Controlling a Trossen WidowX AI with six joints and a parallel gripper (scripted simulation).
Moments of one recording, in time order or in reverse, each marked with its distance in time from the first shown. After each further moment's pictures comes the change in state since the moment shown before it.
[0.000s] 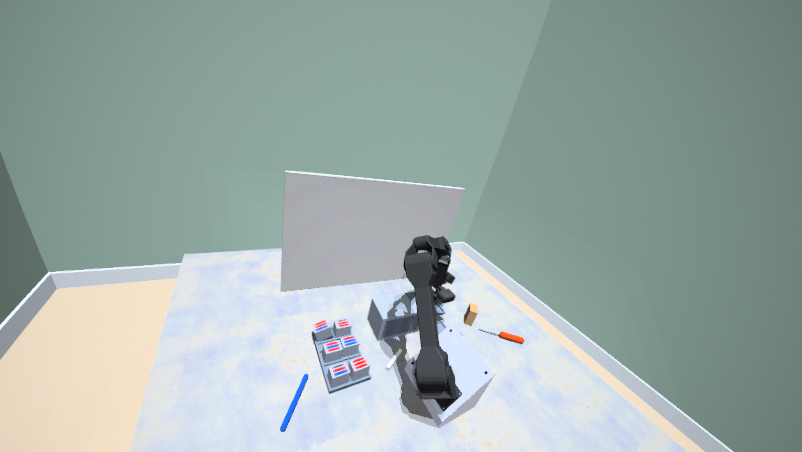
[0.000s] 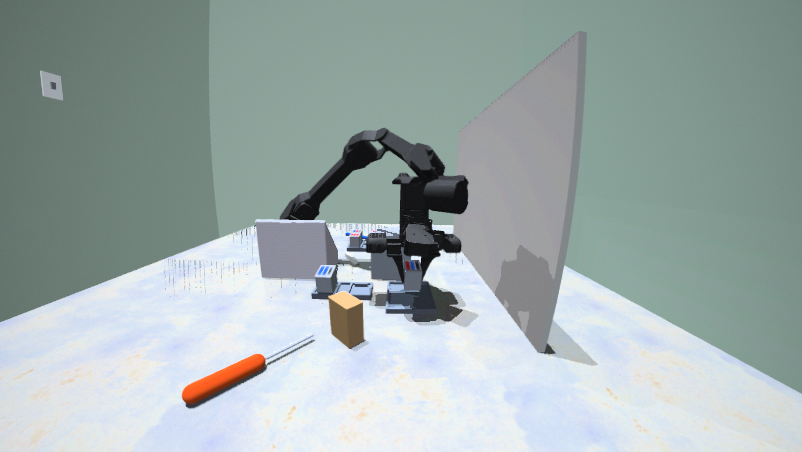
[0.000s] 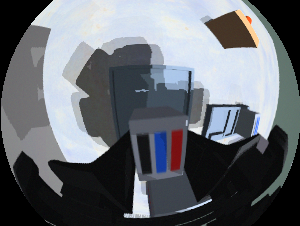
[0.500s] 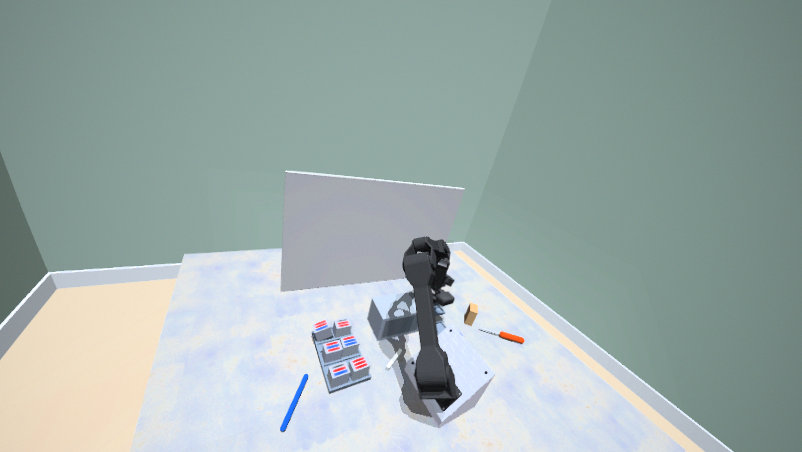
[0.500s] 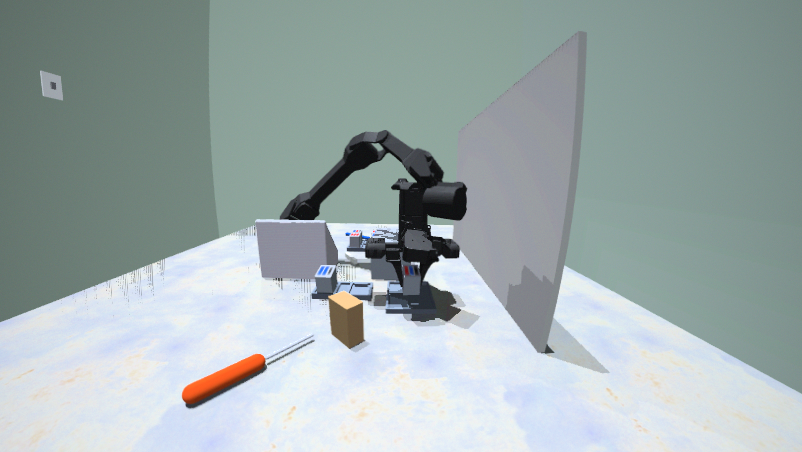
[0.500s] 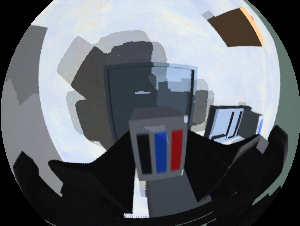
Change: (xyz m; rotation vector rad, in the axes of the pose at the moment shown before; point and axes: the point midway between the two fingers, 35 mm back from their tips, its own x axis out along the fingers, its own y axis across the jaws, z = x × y) arm 0.011 -0.002 -0.002 -0.001 0.003 -0.002
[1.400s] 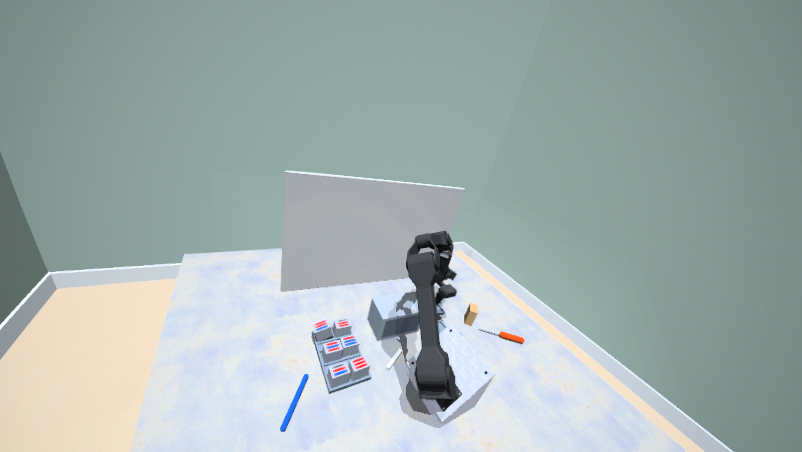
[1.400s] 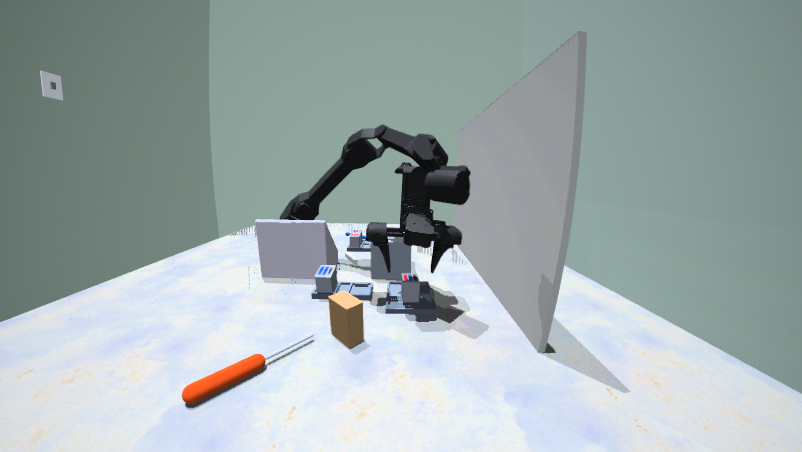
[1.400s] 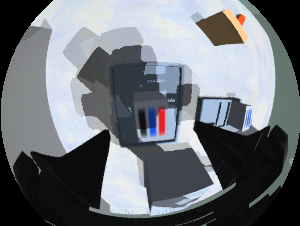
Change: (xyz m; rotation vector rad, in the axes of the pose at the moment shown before) arm -0.033 0.002 -0.002 0.008 0.017 -0.024
